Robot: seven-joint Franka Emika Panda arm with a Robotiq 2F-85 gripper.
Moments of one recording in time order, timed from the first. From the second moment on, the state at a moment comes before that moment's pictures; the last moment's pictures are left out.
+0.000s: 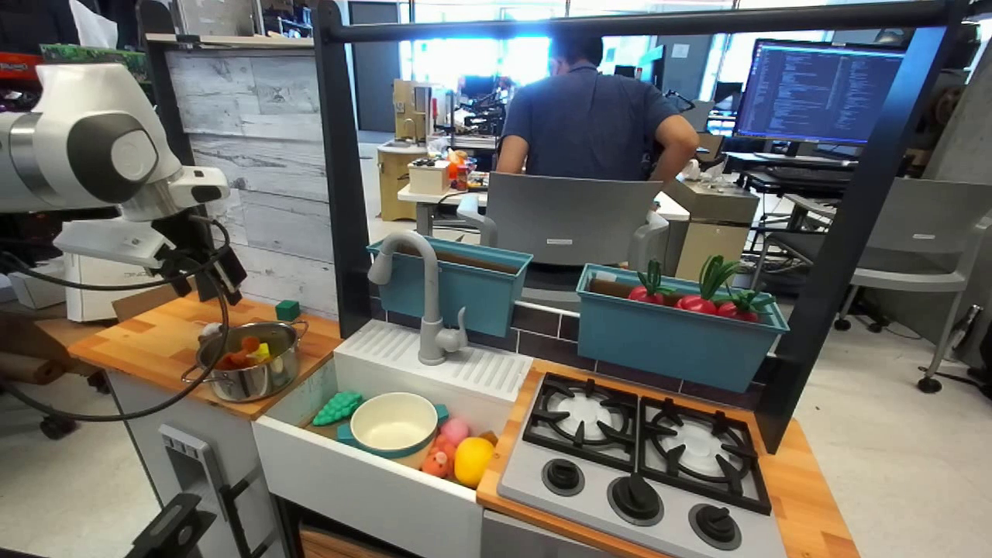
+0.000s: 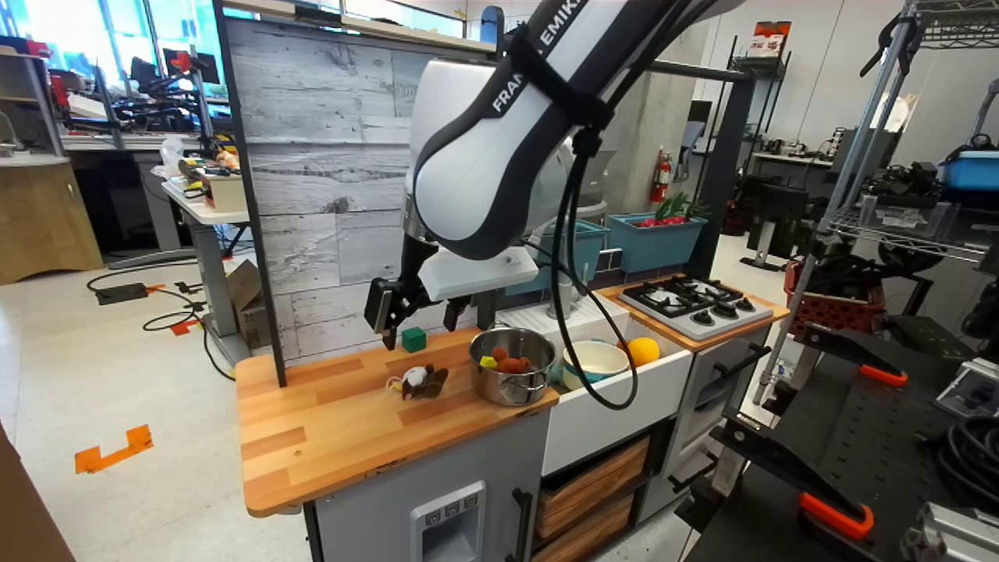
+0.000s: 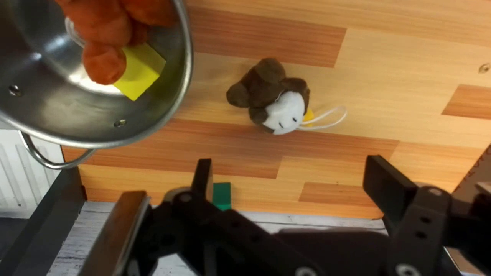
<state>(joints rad) 0.35 1.08 -0.08 -1.44 -0.04 2.77 0.35</state>
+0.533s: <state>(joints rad) 0.22 1.21 0.07 -1.16 -0.01 2.34 0.19</state>
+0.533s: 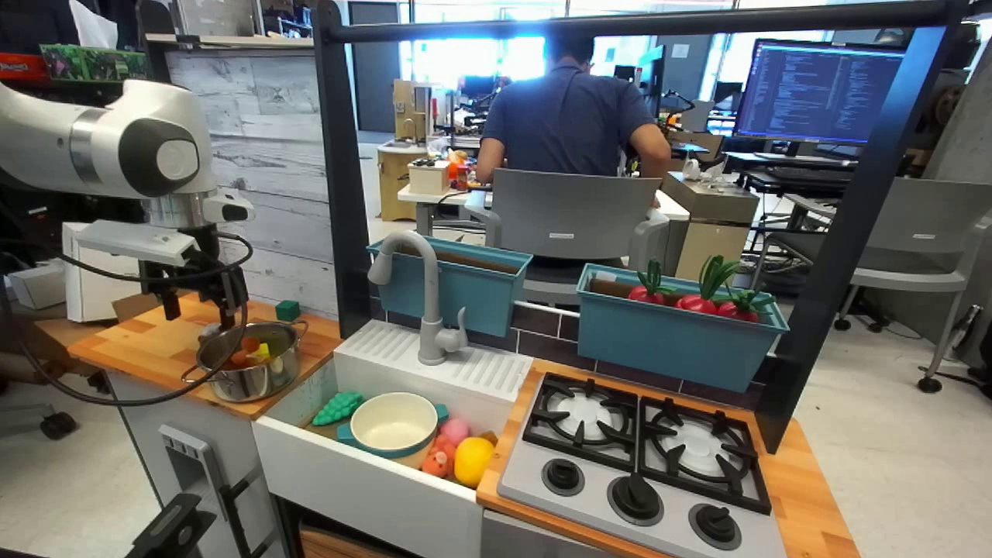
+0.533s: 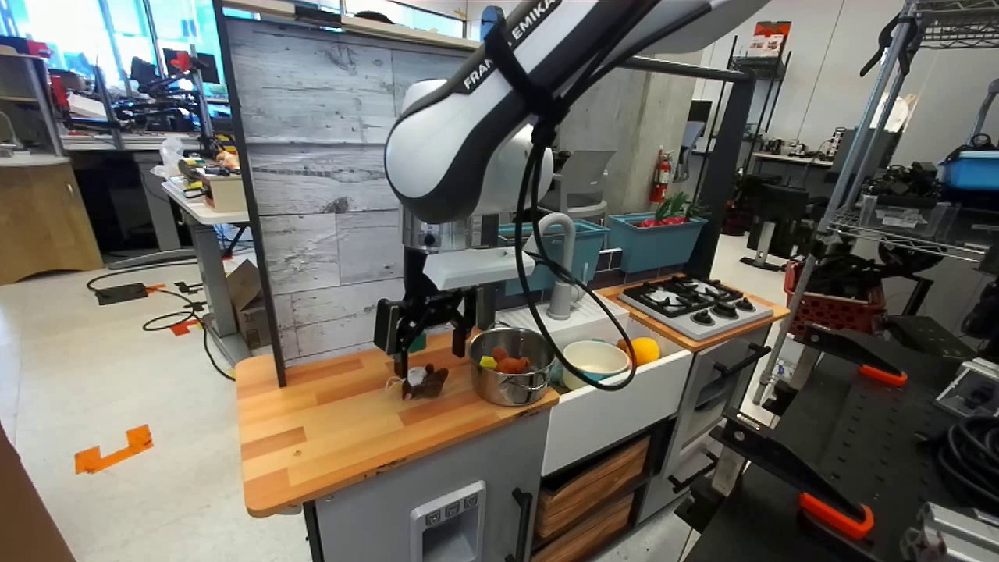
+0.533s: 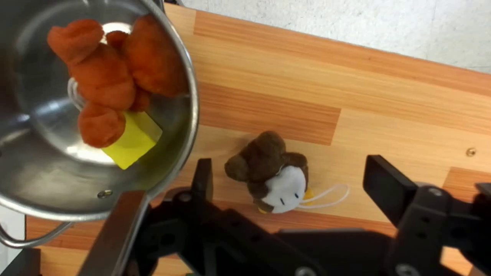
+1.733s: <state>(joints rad) 0.24 1.43 0.07 -0.83 -0.01 2.21 0.19</state>
